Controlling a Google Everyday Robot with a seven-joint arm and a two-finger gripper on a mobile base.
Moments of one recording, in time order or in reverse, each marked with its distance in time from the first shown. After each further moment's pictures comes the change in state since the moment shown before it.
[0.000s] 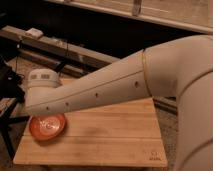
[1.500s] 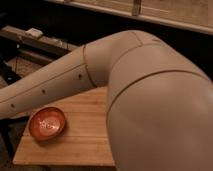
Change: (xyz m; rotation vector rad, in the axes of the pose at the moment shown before) arm -0.168 0.019 -0.015 -0.021 -0.155 -0.302
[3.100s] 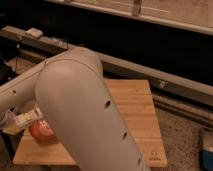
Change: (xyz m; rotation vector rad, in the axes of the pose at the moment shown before) arm -0.060 0.059 0.104 -0.319 0.046 -0.209
